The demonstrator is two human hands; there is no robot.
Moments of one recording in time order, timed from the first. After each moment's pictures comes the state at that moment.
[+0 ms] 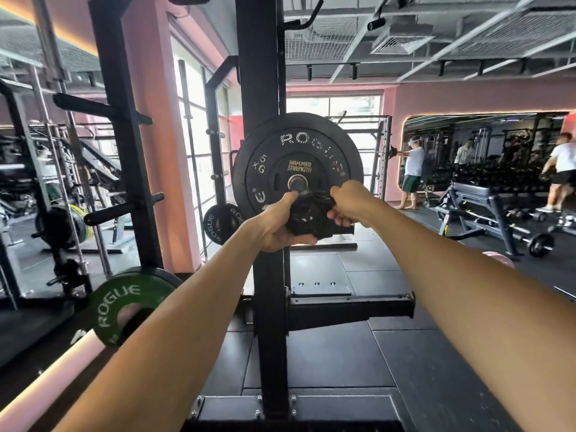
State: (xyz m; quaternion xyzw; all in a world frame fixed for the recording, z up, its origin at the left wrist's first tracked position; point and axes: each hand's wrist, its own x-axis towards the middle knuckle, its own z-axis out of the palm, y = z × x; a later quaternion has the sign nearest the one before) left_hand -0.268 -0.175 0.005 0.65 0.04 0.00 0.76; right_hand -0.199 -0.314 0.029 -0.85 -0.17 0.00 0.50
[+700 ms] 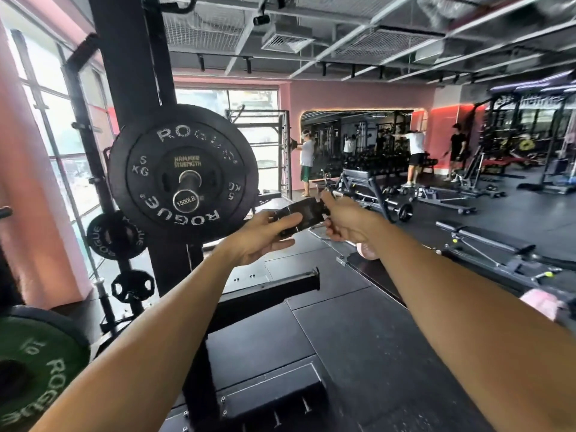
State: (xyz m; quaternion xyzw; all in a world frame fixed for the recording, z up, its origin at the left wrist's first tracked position) left_hand -0.228 -0.304 -0.046 0.69 -0.15 -0.07 0.70; right_hand -0.220 -0.496 -0.021 -0.76 -0.02 0.02 0.65
